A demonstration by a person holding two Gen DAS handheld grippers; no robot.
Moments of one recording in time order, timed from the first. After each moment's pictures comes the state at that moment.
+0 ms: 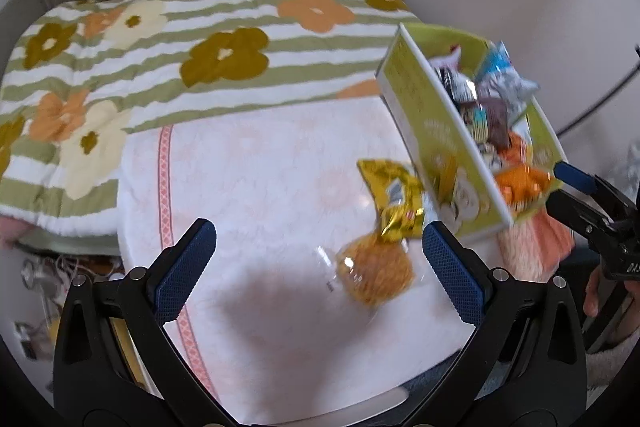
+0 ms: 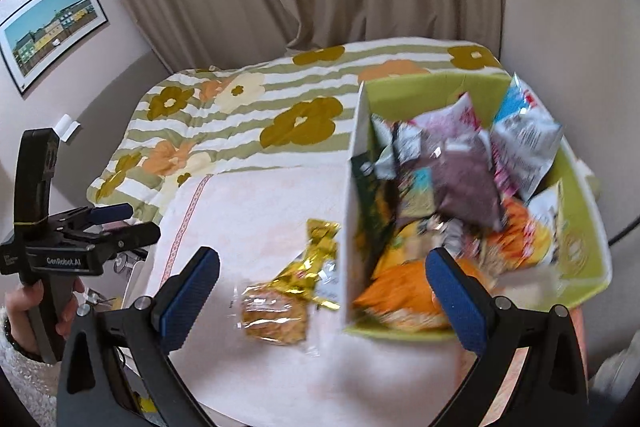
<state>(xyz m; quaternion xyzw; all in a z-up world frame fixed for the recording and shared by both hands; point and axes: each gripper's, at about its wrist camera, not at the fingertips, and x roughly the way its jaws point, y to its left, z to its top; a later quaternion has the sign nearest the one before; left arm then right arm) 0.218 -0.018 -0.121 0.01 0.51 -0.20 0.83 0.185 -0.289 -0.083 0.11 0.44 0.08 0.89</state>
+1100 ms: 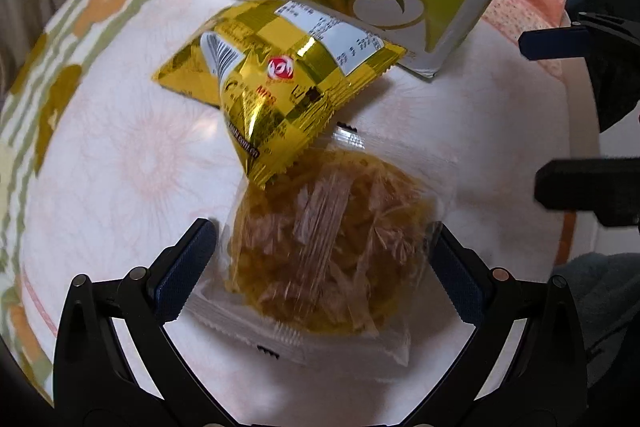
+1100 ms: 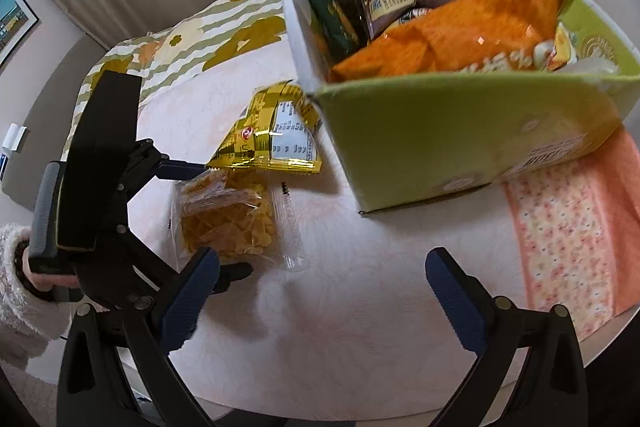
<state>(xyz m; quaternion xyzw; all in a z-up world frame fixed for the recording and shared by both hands) 0.201 -0.147 -0.285 0.31 0.50 -0.45 0.67 0.146 -0.276 -0.205 0.15 0.54 0.00 0.83</state>
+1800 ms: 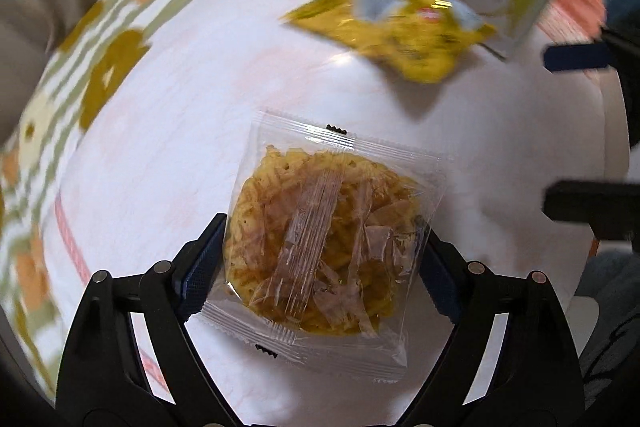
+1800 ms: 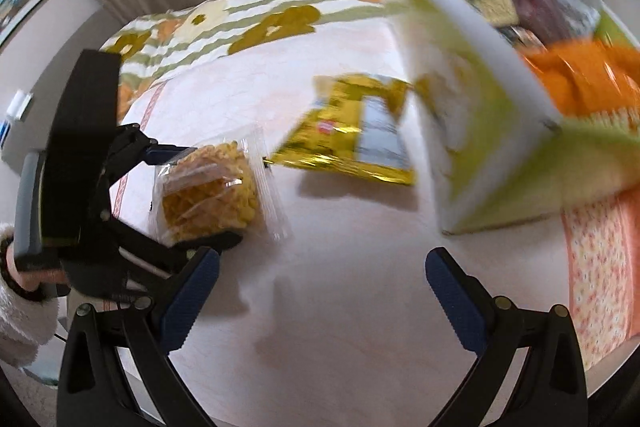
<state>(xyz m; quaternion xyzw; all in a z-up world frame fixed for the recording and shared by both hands) 0.234 -0.067 -0.280 0.27 0.52 -0.36 0.73 0.172 -0.207 -0.203 0.09 0.54 0.03 0.84</state>
